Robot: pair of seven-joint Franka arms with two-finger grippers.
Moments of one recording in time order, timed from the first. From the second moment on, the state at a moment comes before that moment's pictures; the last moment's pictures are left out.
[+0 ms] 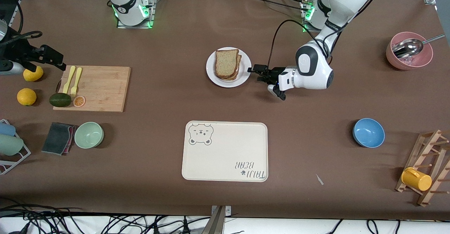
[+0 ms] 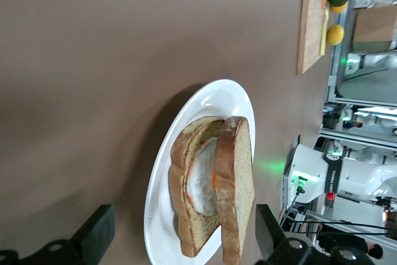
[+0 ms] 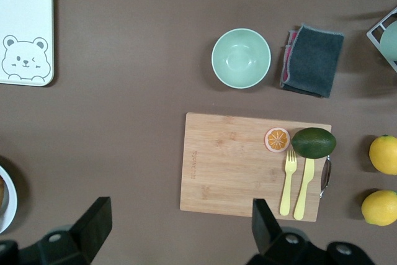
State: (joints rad) left arm -0.27 0.43 -0.18 -2.26 -1.34 2.16 0.91; right arm -0.02 -0.04 0.00 -1.71 0.02 1.68 -0.08
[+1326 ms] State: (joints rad) left arm -0.22 0.46 -0.23 -2.43 -1.74 2.11 1.28; right arm -0.02 -0.04 0.00 -1.71 0.02 1.68 -0.08
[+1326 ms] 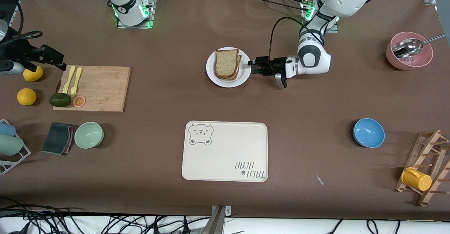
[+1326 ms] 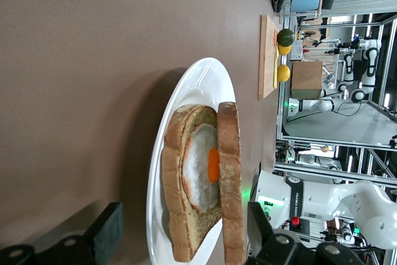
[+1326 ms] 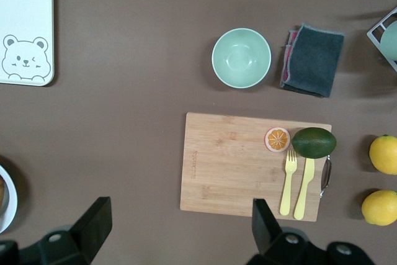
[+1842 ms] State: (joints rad) left arm -0.23 0.47 -0.24 -2.43 -1.75 2.11 1.28; right arm -0.02 -0.04 0.00 -1.71 0.02 1.68 -0.08
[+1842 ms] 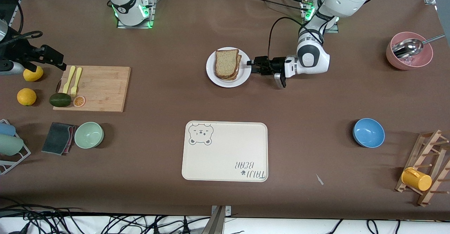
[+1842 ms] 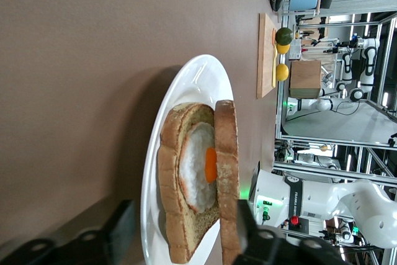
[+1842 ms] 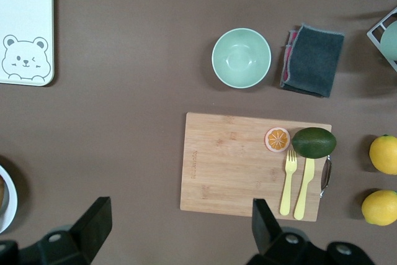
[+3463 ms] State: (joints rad) left arm -0.29 0.52 -0.24 -2.39 -1.80 2.19 1.32; right arm -0.02 -0.04 0.00 -1.71 0.02 1.68 -0.07
